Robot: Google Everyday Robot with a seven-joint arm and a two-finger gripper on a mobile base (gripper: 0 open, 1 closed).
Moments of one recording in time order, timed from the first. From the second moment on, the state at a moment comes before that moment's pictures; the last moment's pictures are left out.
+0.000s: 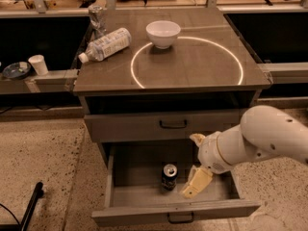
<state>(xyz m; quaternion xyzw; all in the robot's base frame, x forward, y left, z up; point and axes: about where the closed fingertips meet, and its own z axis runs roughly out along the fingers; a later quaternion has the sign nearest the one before) 0.433 -0.101 0.683 -0.56 0.77 0.19 0.25</state>
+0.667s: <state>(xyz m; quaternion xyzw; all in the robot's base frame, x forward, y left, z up) 0.449 -0.095 0.578 -0.56 0.76 0.19 0.27</state>
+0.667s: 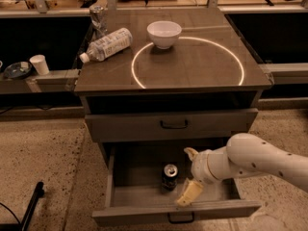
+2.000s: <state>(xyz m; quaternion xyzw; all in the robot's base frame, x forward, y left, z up) 0.512 -0.078 0.485 -0.56 0.73 0.20 0.33</state>
